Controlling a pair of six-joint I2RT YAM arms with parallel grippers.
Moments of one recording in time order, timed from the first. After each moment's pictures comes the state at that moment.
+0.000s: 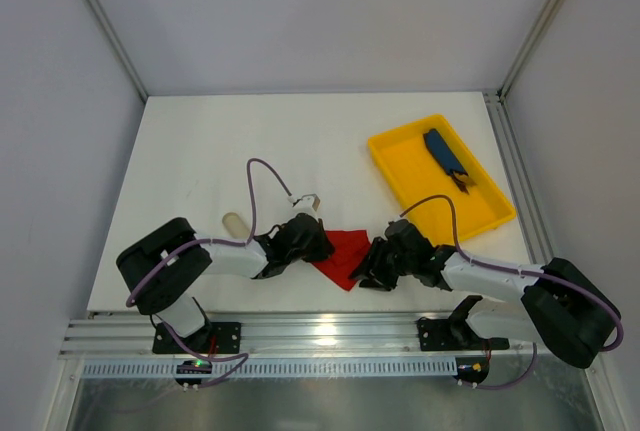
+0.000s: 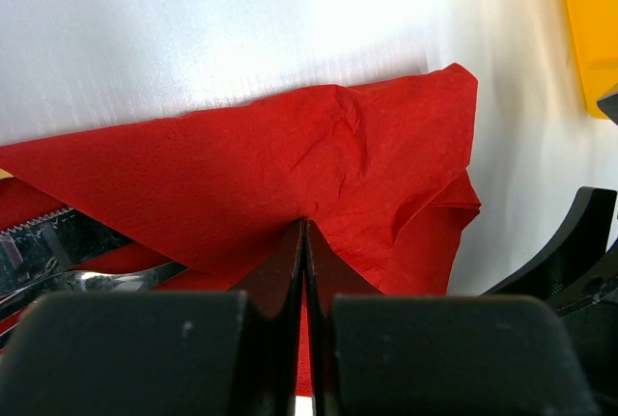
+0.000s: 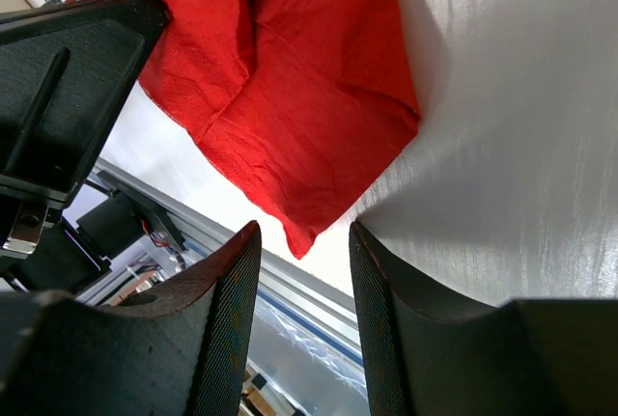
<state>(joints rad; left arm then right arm) -0.95 1.61 0.58 0.35 -0.13 -0.87 0.74 1.18 0.33 -0.05 -0.30 1.23</state>
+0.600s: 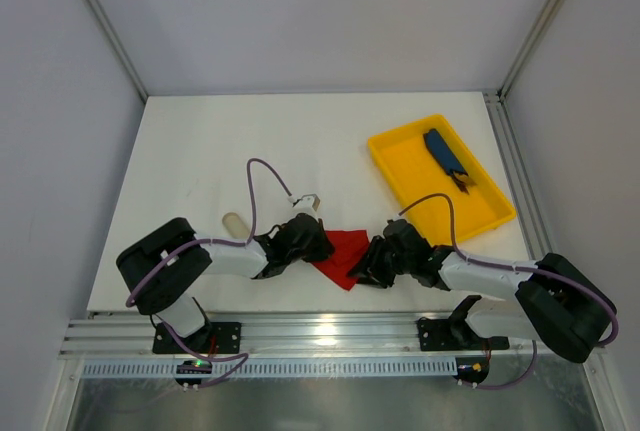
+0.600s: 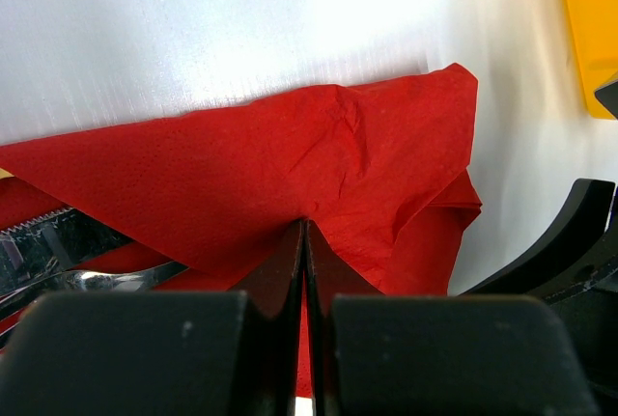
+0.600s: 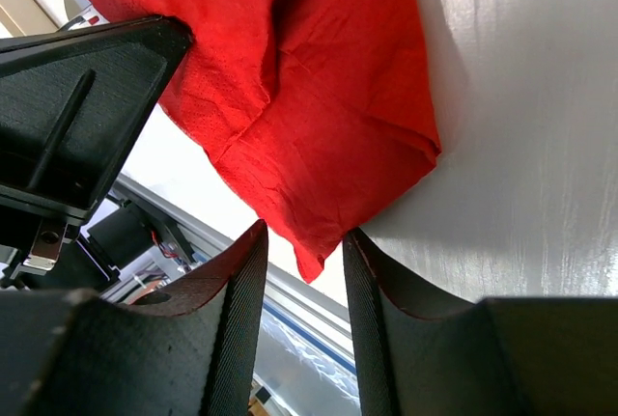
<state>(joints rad) -0.95 1.61 0.58 0.35 -0.13 -0.87 0.75 1.21 0.32 0.03 -0.27 1.25</state>
